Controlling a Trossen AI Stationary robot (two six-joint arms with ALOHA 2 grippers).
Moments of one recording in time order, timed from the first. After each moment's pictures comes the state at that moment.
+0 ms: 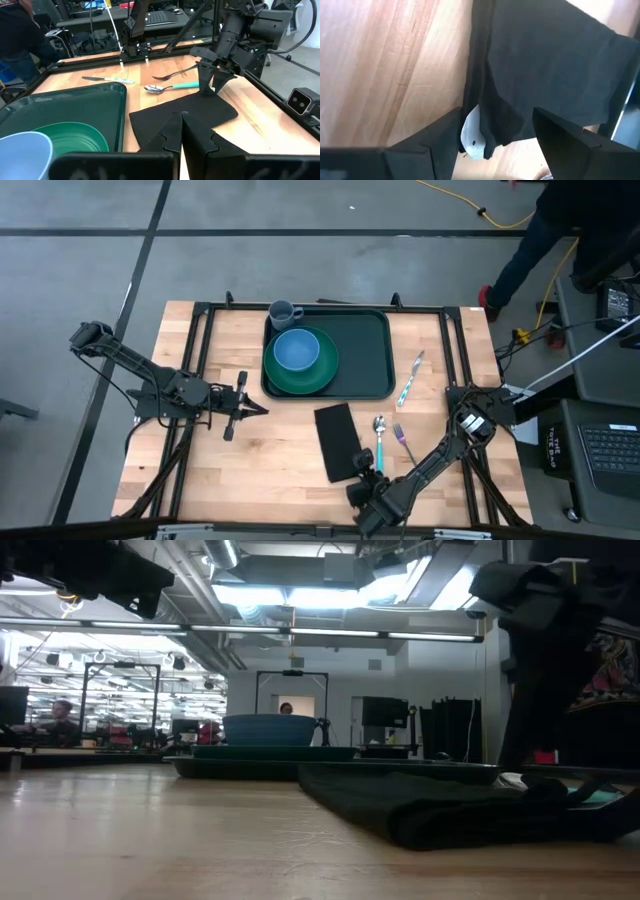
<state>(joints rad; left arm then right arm) -0.42 0.72 0.29 0.23 -0.32 0.00 0.76 2.26 1.62 -1.01 0.57 0.33</state>
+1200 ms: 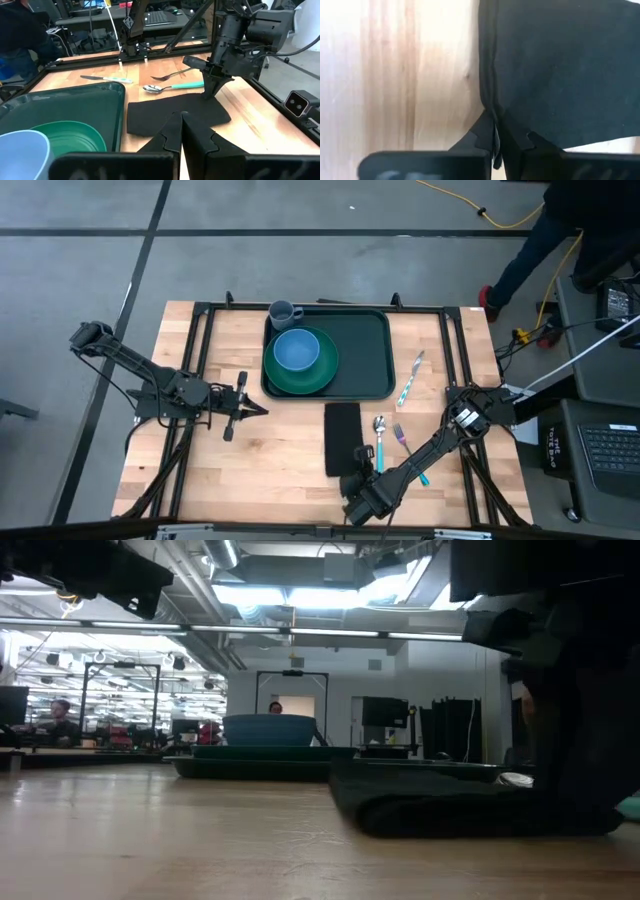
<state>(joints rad) -0.42 0.72 0.29 0.23 -0.32 -0.01 0.68 2.28 1.63 -0.98 0.40 0.57</state>
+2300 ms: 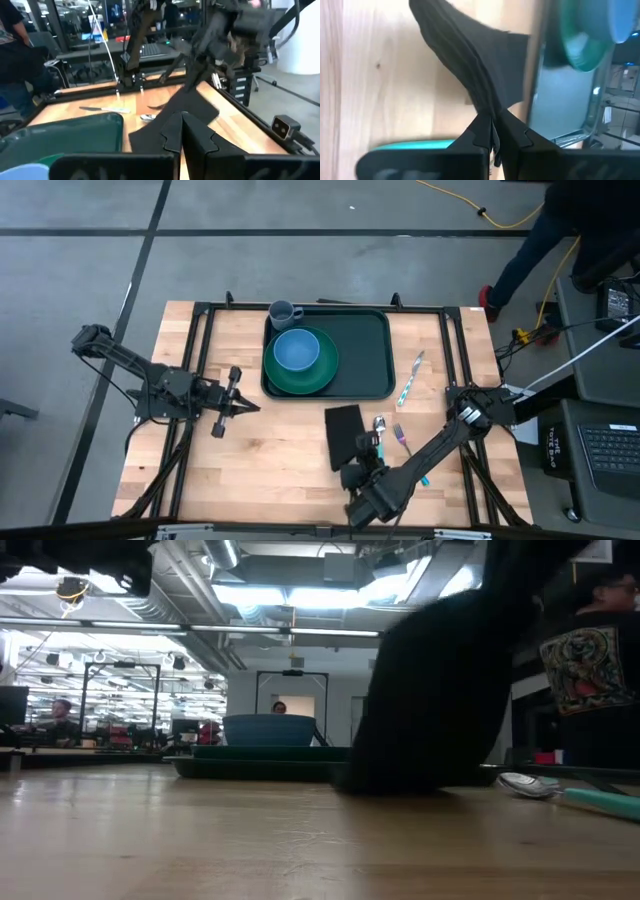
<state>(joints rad) -0.42 0.54 0.26 0.24 -0.27 0.06 0.70 2.21 2.00 -1.53 0.59 0.57</state>
